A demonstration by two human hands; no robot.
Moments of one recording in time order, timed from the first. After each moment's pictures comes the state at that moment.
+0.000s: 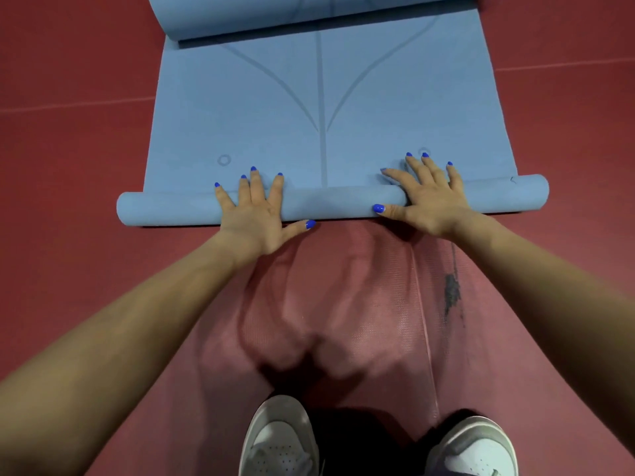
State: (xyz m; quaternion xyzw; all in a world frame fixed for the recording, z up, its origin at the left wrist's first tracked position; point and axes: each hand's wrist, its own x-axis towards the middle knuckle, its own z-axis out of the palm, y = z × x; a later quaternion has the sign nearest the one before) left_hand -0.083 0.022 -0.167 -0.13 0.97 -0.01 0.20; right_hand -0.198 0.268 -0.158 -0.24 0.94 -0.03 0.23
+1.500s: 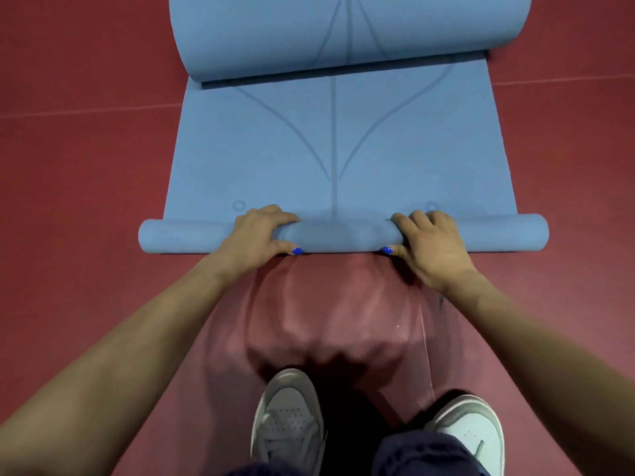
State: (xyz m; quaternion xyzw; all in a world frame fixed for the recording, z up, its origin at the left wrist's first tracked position) left_hand -0.042 0.001 -0.150 -0.05 0.95 0.28 0.15; right_hand -0.128 0.297 -0.179 -0.36 0.93 -0.07 -0.03
